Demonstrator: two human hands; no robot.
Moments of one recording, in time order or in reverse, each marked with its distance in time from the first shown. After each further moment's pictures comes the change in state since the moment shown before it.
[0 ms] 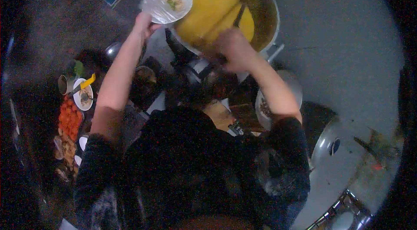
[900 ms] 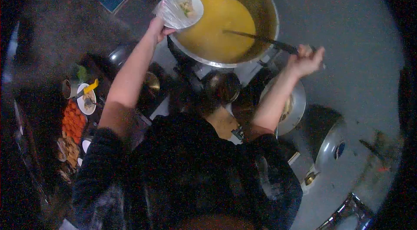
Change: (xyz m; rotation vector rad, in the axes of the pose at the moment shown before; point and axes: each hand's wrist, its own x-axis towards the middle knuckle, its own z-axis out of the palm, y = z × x) left_hand 0.036 0.003 0.028 -0.141 -0.220 -0.013; right_hand -0.087 0.058 -0.044 0.913 2.185 0.820
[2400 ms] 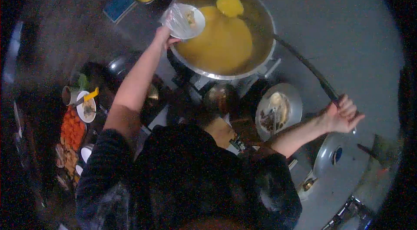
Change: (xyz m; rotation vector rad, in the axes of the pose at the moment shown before) left_hand 0.017 0.045 0.039 0.155 0.125 -0.030; right_hand 0.050 -0.162 0.018 0.211 -0.455 -0.254
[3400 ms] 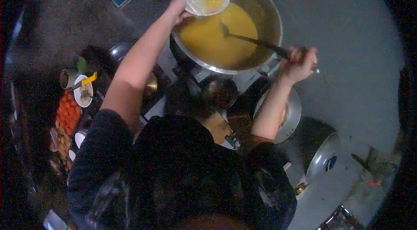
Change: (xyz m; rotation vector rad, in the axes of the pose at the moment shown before) left_hand 0.007 0.043 0.027 -0.098 -0.152 0.167; right_hand -0.079 0.170 0.033 -0.203 -0.044 0.188
